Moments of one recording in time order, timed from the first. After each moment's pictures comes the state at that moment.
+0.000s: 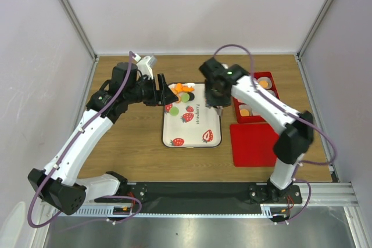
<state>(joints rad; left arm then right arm) -0.44 1.18 1.29 -0.67 0.37 -0.45 0.67 1.72 1.72 -1.16 0.23 0.60</state>
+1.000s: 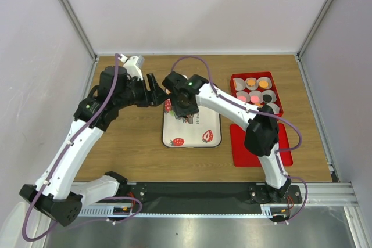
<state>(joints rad) -0.43 1.08 1.30 -0.72 0.25 -0.46 0.91 2.09 2.00 -1.09 0.17 0.53</state>
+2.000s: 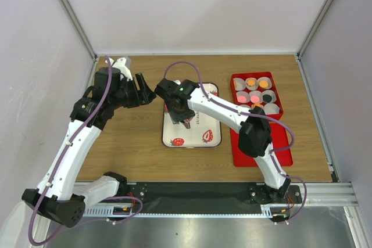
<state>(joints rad) -0.33 1.07 1.28 -0.80 0.11 -0.46 0.98 2.15 2.07 -1.16 0.24 0.53</state>
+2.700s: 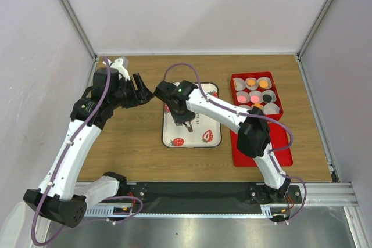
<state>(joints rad) -0.29 1.07 1.26 -0.79 0.11 -0.47 0.98 2.17 2.08 -1.22 0.27 0.52</state>
